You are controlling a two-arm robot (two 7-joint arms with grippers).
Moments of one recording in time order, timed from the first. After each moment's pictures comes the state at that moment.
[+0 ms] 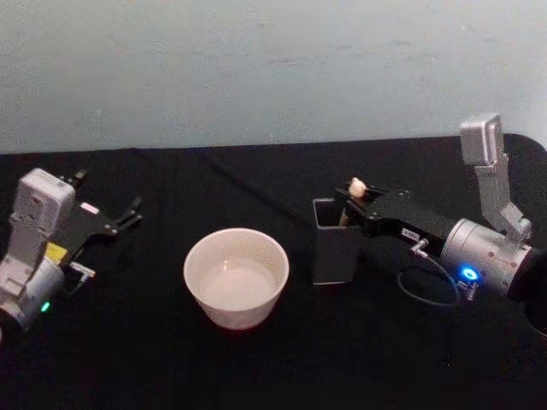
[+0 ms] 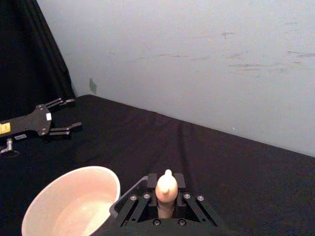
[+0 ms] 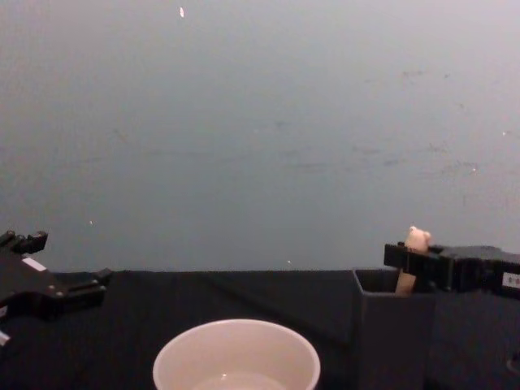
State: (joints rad) left arm -0.20 0.60 0.45 -1.41 -0.25 -0.12 0.03; right arm 0.31 0.50 -0.44 -1.41 0.65 0.13 0.49
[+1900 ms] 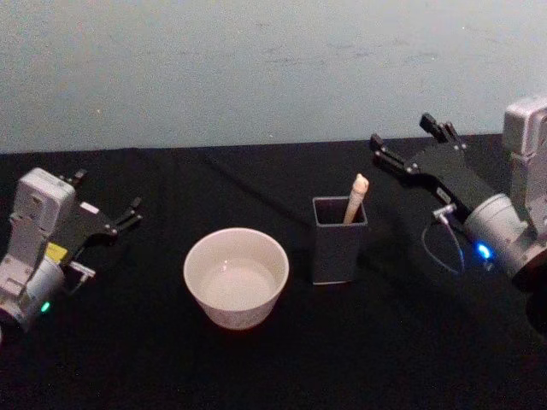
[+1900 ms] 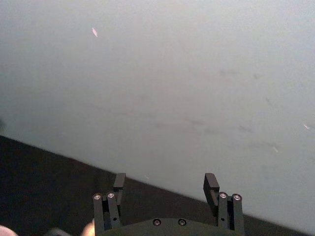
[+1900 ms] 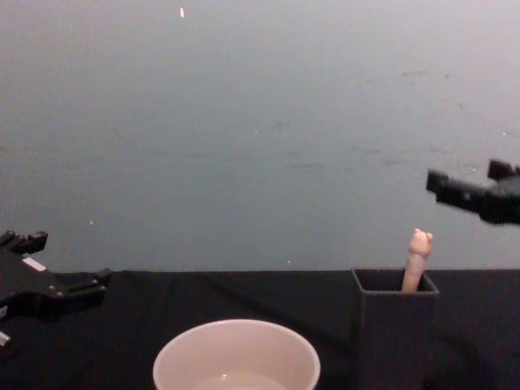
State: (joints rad) left arm -0.20 0.60 0.45 -1.41 -0.25 -0.12 0.03; right arm 0.24 0.43 -0.33 -1.45 0.43 -0.11 0.20
